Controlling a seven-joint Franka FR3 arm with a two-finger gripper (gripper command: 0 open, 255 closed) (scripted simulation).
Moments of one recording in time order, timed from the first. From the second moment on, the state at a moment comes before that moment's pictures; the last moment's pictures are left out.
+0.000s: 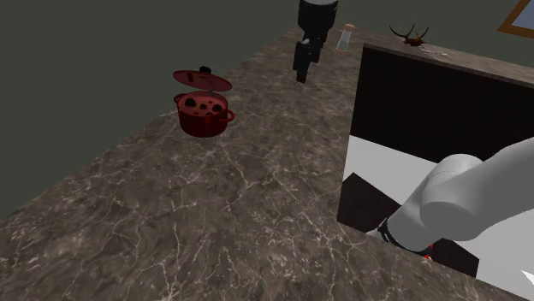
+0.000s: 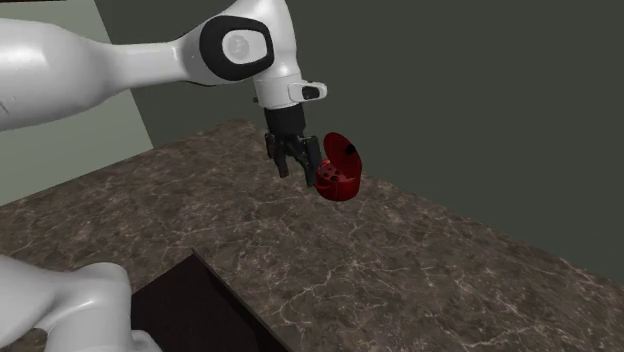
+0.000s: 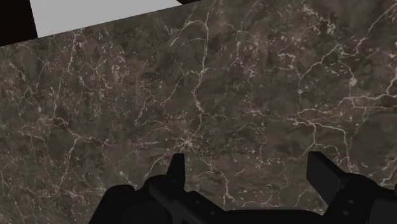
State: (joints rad) arm 0.04 -0.40 0.24 -1.99 -0.17 1.58 -0.07
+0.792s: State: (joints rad) arm 0.14 0.07 0.49 -1.54 -0.57 1.47 0.06
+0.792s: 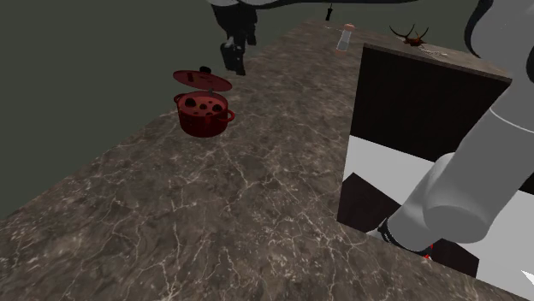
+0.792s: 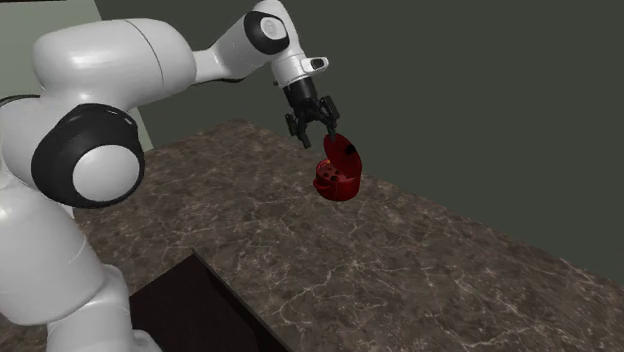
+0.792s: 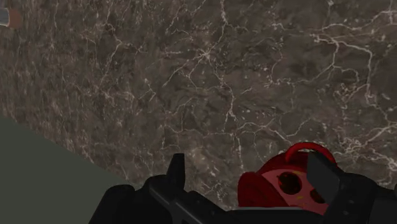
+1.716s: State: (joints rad) arm 0.45 0.56 0.50 -1.03 -1.02 1.28 0.02
